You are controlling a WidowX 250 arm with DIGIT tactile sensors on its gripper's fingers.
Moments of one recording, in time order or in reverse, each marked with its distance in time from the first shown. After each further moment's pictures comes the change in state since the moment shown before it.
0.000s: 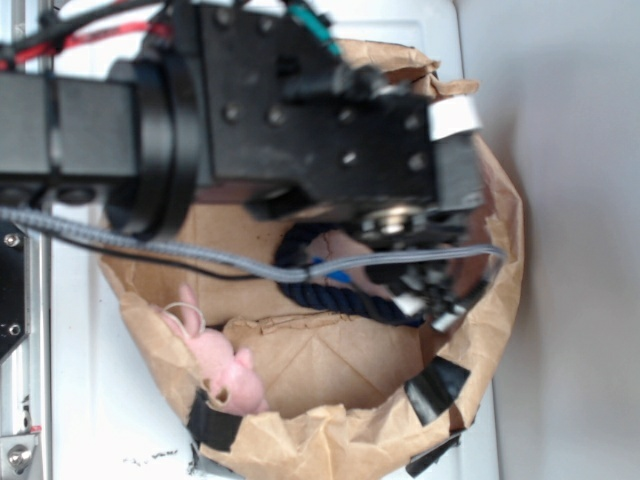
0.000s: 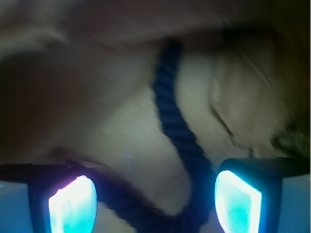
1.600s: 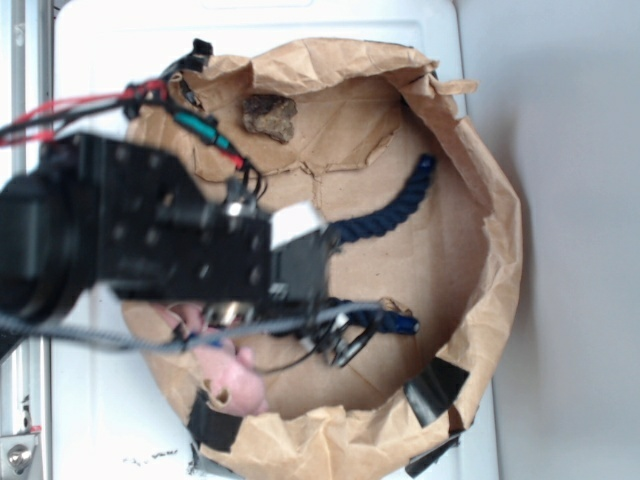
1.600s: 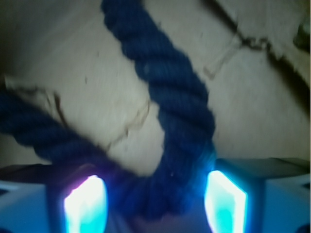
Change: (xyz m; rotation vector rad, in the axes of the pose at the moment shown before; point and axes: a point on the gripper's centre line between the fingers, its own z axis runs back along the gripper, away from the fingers) arm -0.071 0.008 -0.041 -0.011 -0.003 -0.003
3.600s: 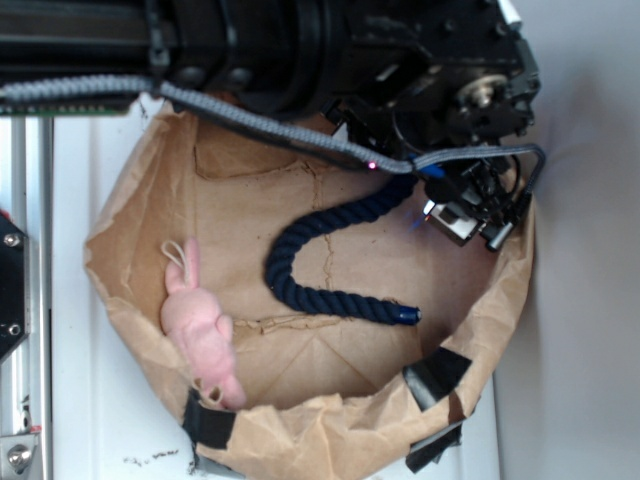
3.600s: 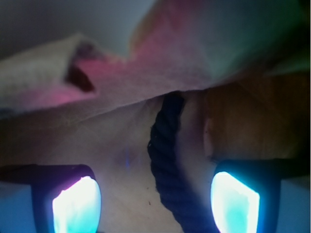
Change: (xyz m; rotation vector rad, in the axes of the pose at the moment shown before) arm 0.122 -0.003 0.030 -0.018 0.063 0.149
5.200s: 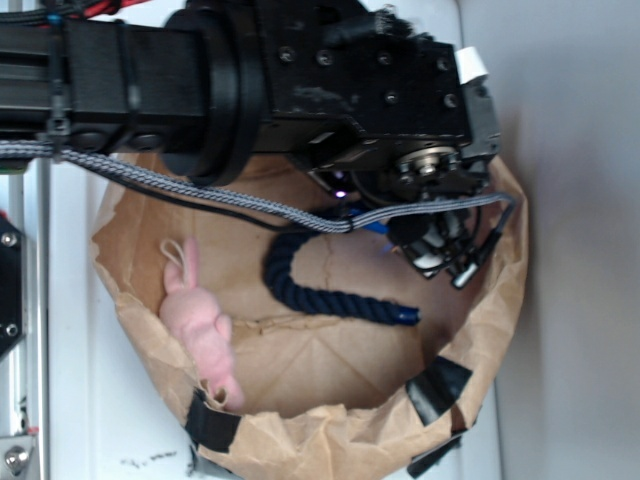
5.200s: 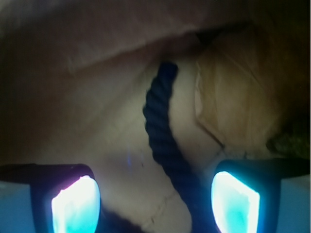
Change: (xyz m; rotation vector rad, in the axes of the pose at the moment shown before) arm -0.037 0.003 0.006 0.022 -0.021 -0.043
